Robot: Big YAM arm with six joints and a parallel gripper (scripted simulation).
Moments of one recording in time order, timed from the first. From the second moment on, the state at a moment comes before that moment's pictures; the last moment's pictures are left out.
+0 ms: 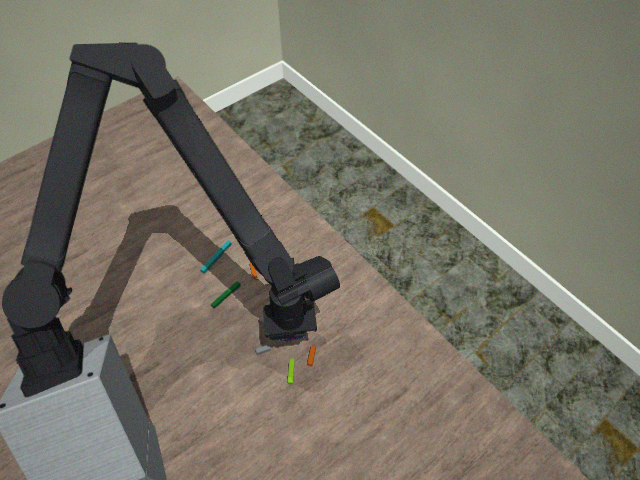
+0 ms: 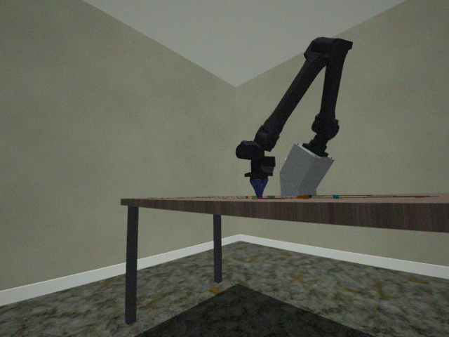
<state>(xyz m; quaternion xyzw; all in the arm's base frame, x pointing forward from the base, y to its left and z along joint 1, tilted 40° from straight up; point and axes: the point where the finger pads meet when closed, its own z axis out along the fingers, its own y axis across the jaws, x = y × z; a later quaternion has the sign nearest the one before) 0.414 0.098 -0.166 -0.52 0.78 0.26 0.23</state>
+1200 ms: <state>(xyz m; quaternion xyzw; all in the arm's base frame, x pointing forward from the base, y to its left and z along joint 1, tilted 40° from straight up) 0.405 0.036 -0.090 -0.52 0.79 0.26 0.22</state>
